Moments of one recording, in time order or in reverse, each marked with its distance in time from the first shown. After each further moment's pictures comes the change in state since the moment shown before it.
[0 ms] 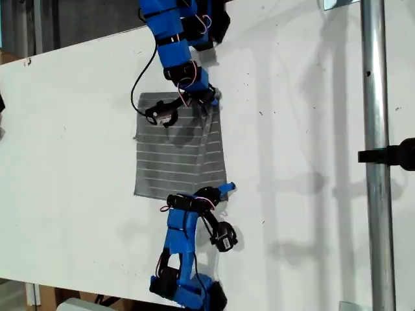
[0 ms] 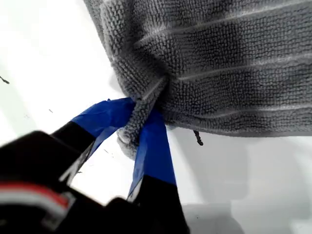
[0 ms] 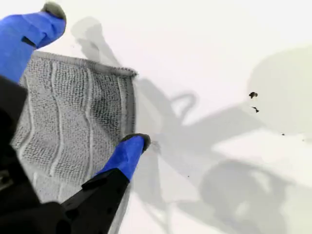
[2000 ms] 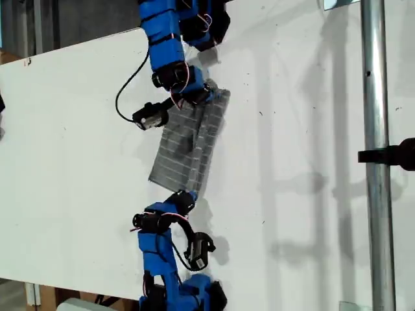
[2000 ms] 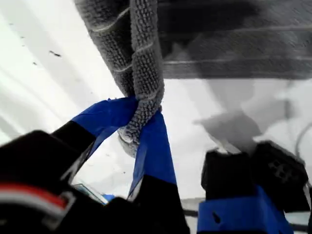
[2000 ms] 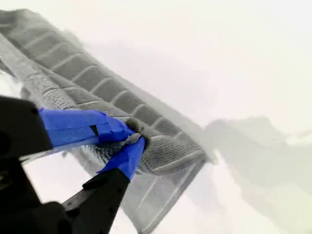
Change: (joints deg) arm 0 -6.2 17.9 -4.6 2.3 12.1; arm 1 -2.4 -8.3 -38.2 44.6 11.5
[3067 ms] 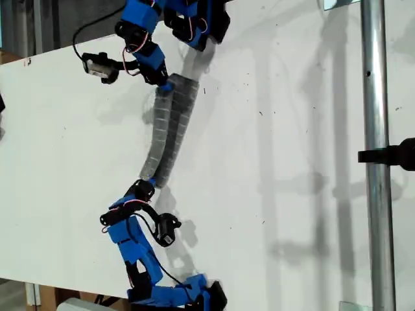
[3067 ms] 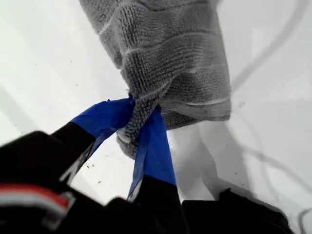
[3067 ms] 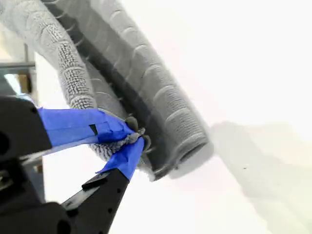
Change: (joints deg) arm 0 -22.1 -12.9 -9.1 -15.0 12.7; arm 1 32.3 35.1 29.4 -17.0 -10.9
